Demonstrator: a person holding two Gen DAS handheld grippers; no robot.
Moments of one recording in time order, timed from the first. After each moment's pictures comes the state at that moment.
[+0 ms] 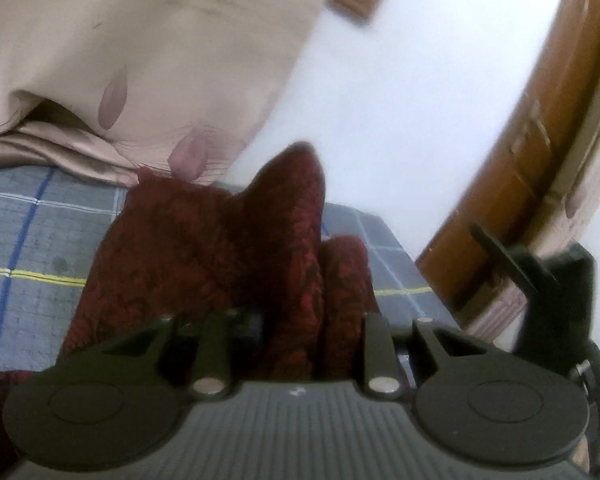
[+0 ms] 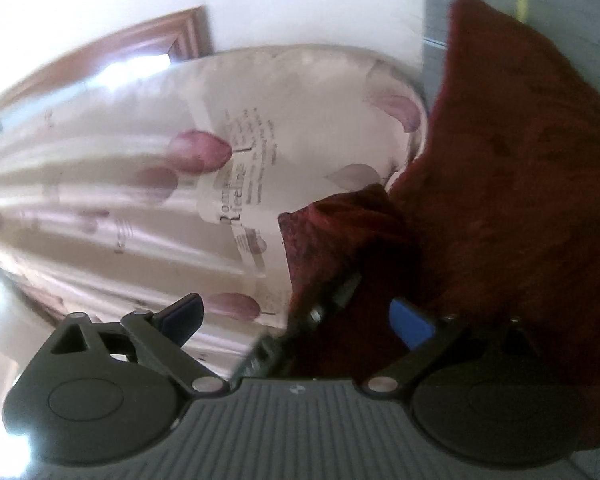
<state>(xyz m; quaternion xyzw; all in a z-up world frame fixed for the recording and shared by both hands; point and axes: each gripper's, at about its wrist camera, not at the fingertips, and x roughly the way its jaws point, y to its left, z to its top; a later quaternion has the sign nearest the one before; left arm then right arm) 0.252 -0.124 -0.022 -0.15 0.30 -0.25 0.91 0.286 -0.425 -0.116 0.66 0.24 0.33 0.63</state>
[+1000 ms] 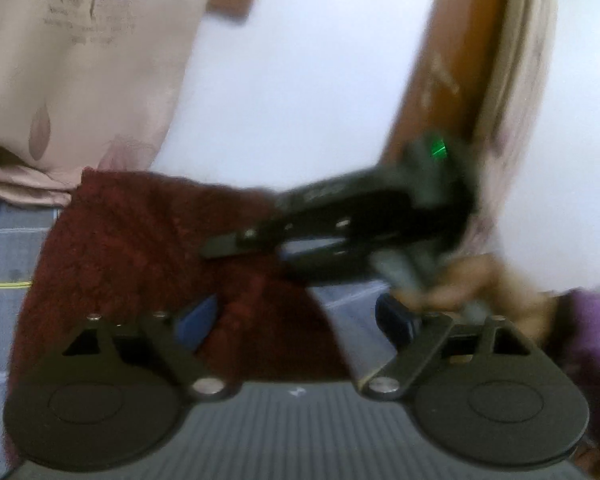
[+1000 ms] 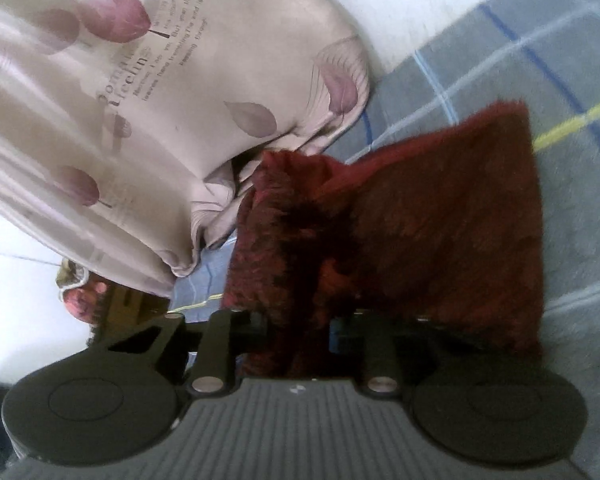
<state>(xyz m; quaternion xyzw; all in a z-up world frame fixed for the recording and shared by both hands) 0.163 -0.136 -0.013 -0.08 0.25 -0.35 0.90 0.337 -0.421 -0.062 0.36 0.41 0.29 0.79</state>
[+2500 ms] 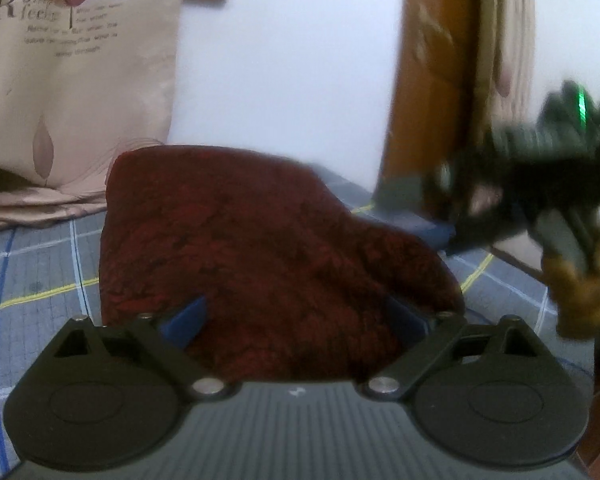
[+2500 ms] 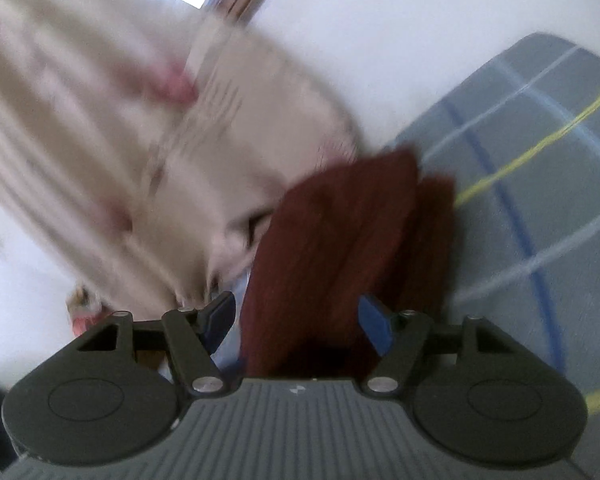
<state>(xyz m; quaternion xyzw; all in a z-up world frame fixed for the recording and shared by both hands) 0.161 -0.147 -0.038 0.02 0.25 -0.33 0.91 0.250 -0.482 -0.046 0.35 0.31 0.28 0.84</state>
